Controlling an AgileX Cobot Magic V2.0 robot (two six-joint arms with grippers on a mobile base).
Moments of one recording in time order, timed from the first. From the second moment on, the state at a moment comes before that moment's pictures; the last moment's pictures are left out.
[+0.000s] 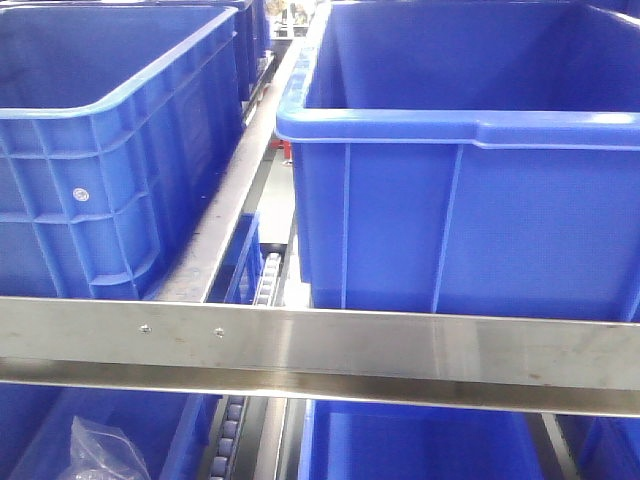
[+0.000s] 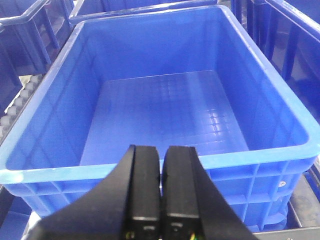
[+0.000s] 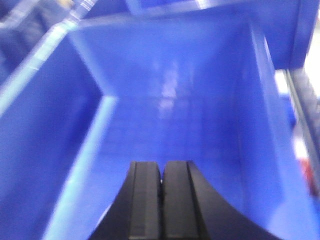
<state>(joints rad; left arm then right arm) -0.11 0.49 -0.36 0.04 0.09 0.08 0.06 1.02 -0.76 0.30 -0.02 -0.17</state>
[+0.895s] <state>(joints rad) -0.11 0.49 -0.36 0.04 0.09 0.08 0.06 0.09 -0.38 0.29 0.49 -0.18</state>
